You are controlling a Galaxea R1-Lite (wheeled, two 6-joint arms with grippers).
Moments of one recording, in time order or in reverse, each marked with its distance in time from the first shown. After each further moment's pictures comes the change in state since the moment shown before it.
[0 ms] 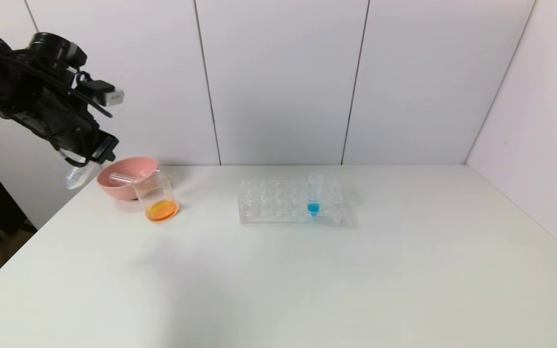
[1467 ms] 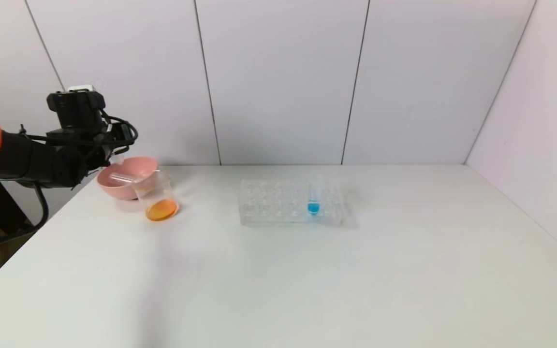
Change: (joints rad) left arm 0.021 0.151 0.519 -1.357 0.232 -0.485; right arm 0.000 0.000 0.000 0.000 -0.001 0.000
